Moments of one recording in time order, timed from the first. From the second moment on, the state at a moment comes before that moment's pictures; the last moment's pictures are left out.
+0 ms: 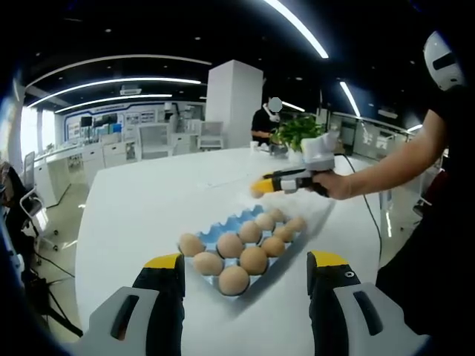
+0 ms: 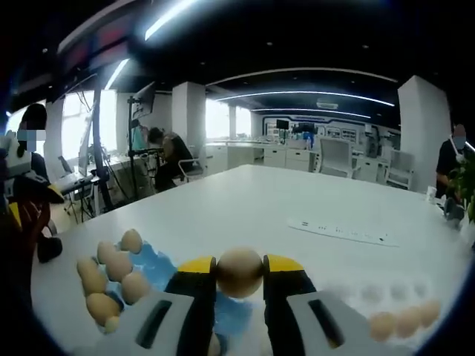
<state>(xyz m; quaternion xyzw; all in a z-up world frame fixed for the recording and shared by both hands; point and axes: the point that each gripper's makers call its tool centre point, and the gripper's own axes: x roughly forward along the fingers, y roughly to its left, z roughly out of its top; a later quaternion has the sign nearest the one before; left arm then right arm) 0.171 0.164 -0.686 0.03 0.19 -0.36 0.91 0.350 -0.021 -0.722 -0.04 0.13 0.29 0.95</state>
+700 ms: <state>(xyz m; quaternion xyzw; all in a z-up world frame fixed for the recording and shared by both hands) 0.172 0.170 -0.687 0.02 0.19 -0.35 0.92 0.343 0.046 -0.722 -0.04 0.14 0.34 0.93</state>
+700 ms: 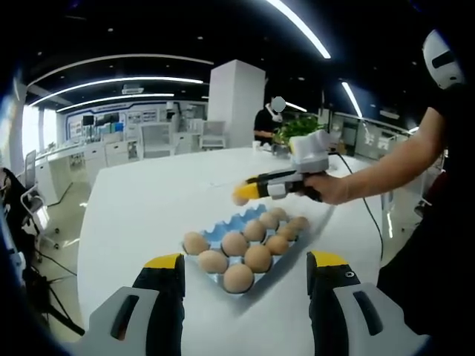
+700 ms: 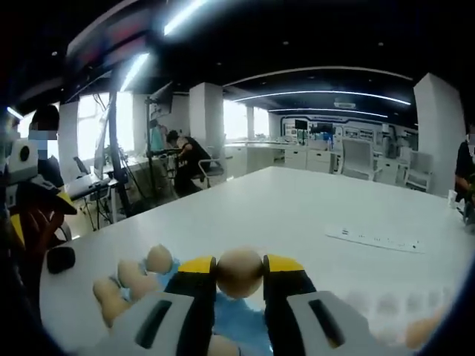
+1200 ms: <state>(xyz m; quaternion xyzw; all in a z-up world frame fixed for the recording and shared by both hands) 0.174 0.173 -0.689 0.02 0.19 -0.35 0.92 0.331 0.096 -0.732 -0.05 0.14 0.38 0.91</state>
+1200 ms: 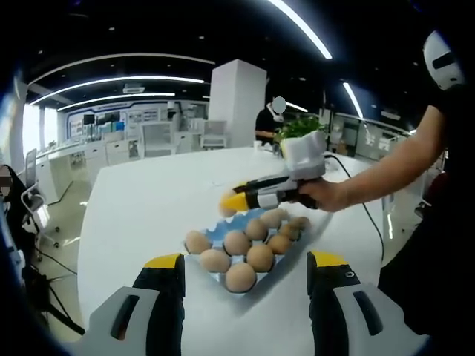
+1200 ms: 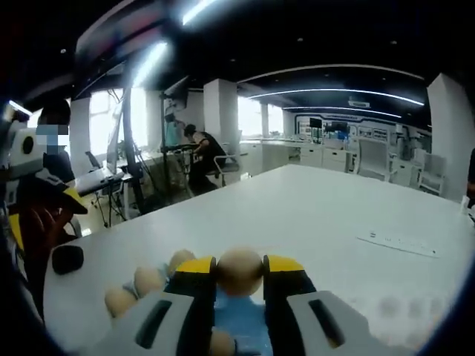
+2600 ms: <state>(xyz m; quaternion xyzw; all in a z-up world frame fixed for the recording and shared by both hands) 0.176 0.177 -0.684 0.02 0.19 -0.35 0.92 0.326 0.125 -0.767 -0.02 0.23 0.41 0.88</state>
